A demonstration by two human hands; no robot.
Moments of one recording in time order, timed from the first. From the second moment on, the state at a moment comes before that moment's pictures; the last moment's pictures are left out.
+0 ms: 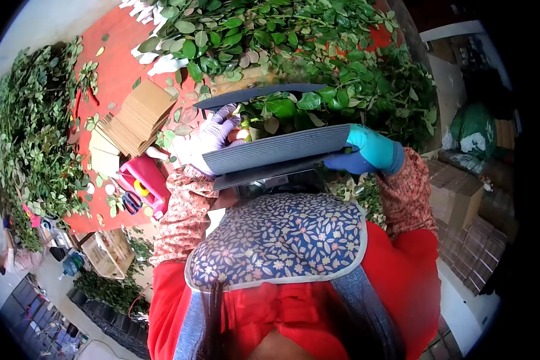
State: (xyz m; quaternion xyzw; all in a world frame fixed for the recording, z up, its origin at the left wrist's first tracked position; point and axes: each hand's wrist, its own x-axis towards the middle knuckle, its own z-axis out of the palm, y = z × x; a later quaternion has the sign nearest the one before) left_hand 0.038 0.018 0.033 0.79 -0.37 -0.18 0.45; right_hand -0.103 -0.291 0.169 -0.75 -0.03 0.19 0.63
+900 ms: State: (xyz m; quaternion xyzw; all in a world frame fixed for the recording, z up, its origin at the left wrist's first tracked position) left_hand 0.019 0.010 0.105 0.85 -0.51 -0.08 0.10; right_hand -0.062 -0.262 0.191 -0.99 0.02 -0.07 0.11
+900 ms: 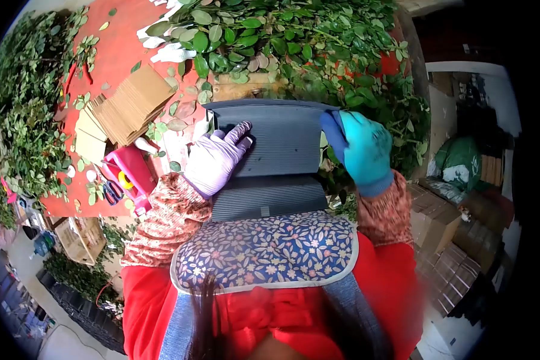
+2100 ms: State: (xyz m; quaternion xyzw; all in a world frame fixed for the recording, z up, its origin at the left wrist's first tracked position) left_hand 0.010 0.021 0.041 0.89 -0.24 -0.05 0.39; right_hand -0.093 -0.253 0.072 -0.70 0.13 -0.29 0.64
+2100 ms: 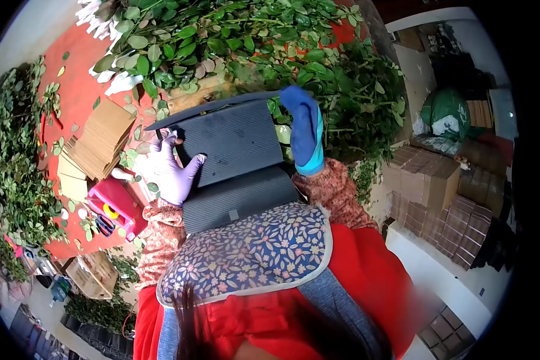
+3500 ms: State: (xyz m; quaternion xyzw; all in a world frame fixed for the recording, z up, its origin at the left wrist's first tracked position) left_hand -0.005 0.043 -0.006 0.50 0.07 -0.21 0.83; right_hand -0.083 -0.259 0.029 -0.77 0.08 -0.17 0.61
